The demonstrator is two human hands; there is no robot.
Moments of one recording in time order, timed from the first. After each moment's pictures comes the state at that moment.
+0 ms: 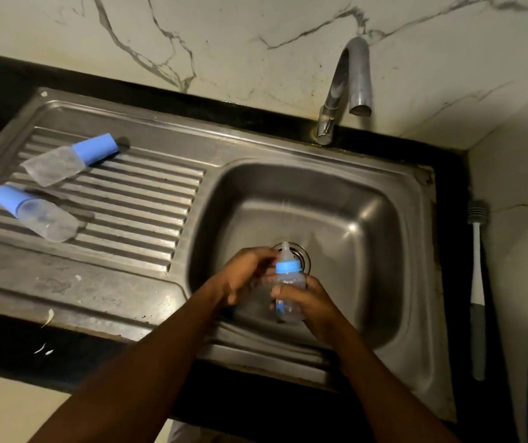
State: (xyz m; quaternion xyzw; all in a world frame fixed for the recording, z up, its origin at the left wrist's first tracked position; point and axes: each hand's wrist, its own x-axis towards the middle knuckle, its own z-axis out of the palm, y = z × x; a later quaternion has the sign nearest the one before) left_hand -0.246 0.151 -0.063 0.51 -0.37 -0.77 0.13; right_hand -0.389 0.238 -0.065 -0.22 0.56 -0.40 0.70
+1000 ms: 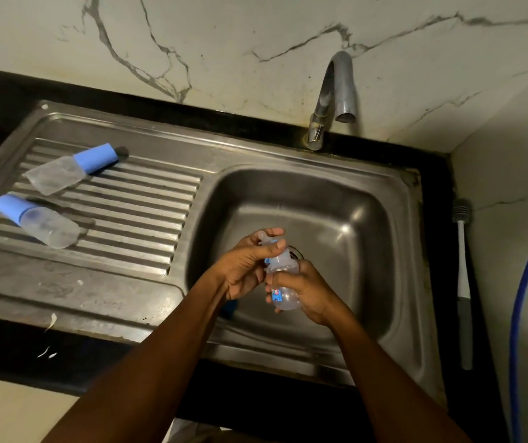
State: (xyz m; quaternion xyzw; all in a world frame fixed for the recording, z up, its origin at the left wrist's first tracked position) left_hand -0.251 0.153 -0.018 0.39 -0.26 -0.85 0.25; right_hand -0.393 0.222 -0.034 -0.32 0.56 -0.36 0.67
